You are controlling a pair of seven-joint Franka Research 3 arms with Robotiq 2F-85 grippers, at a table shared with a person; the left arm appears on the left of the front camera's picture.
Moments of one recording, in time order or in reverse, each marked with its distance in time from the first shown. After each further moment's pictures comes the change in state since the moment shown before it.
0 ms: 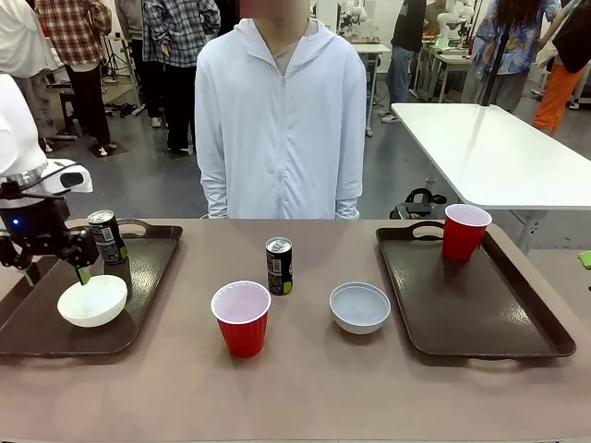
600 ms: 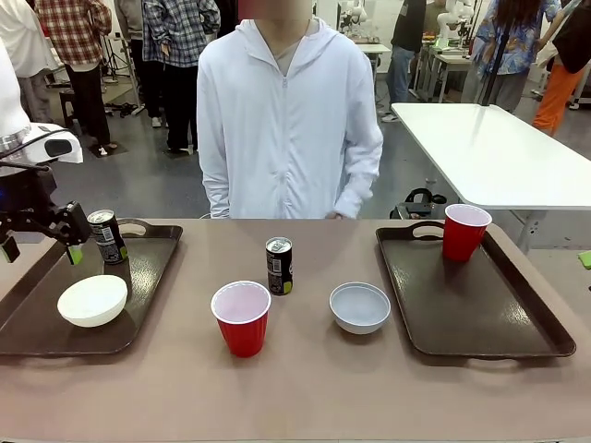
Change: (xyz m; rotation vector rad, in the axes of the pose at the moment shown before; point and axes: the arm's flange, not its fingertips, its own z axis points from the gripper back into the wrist) left arm -0.034 -0.017 0.060 0.041 -0.052 -0.009; right arm 0.000 0.000 0.000 0.000 0.000 0.000
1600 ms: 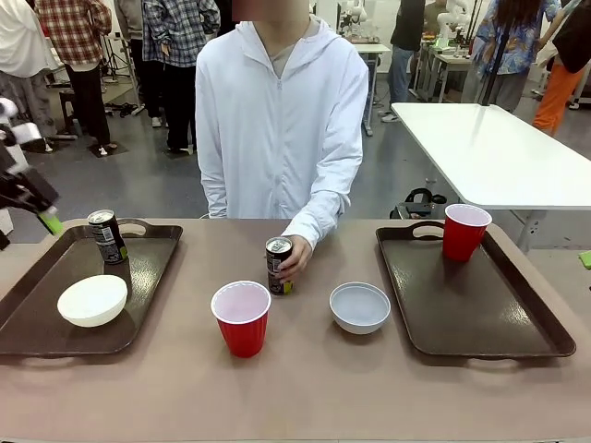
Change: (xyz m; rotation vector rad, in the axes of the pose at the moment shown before) left arm 0.022 0.095 0.022 -0.453 0.071 0.018; right arm 0.000 0.000 0.001 0.000 -0.001 -0.001
